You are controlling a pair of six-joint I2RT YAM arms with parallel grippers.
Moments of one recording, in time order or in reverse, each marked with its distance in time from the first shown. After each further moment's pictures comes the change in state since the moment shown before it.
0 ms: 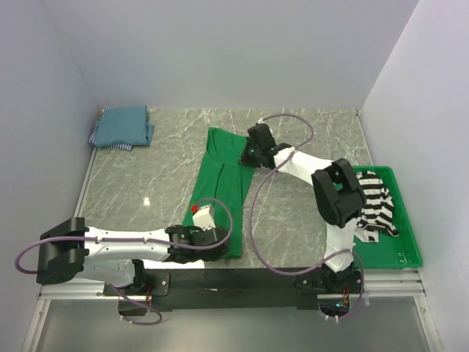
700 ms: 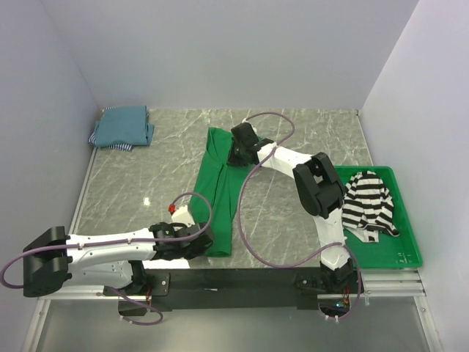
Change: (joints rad) left arm 0.117 -0.147 -0.094 -0.177 -0.007 -0.058; right arm 0.066 0.203 0.246 -0.095 0.019 -0.004
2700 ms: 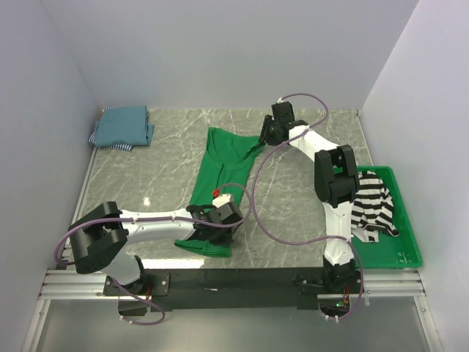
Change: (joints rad) left arm 0.089 0.411 0.271 0.191 0.233 0.453; right arm -0.299 0.050 0.138 -0.082 -0.039 -0.257
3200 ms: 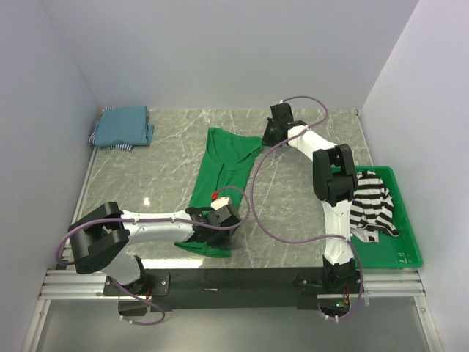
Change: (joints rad) left arm 0.000 0.000 -0.039 0.019 0.018 0.001; right arm 0.000 0.032 0.013 -0.010 0.009 0.071
